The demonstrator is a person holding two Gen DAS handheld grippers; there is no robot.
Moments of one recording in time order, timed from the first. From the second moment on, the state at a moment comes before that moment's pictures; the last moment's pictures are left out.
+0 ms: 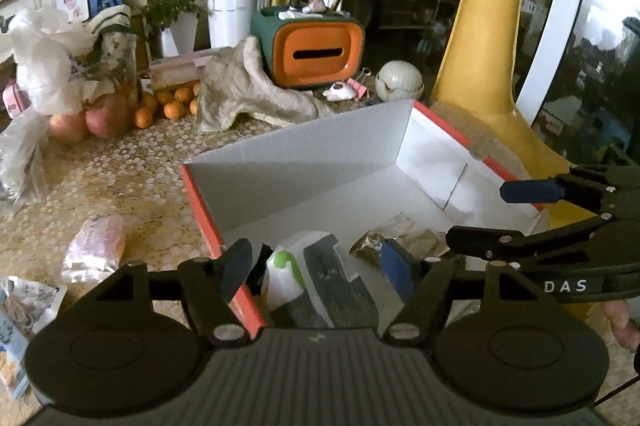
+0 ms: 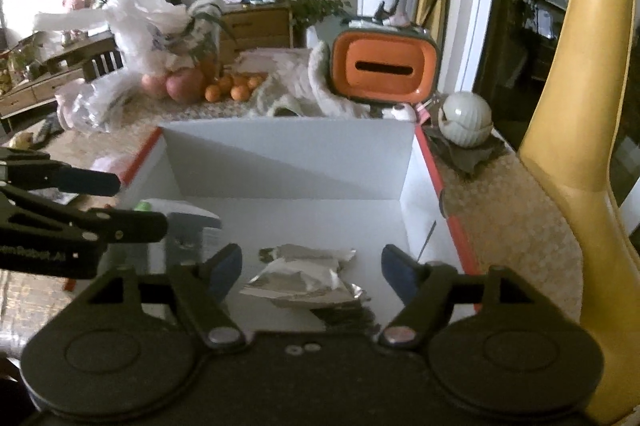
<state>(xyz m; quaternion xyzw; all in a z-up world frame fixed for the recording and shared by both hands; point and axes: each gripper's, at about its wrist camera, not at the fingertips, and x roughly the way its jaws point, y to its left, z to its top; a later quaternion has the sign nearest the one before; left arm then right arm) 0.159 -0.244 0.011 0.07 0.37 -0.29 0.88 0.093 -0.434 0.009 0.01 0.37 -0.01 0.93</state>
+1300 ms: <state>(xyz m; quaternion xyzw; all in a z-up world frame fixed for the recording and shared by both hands) 0.059 -0.031 0.025 0.00 0.32 -0.11 0.94 0.079 -0.272 0.047 0.01 0.32 0.11 0.94</state>
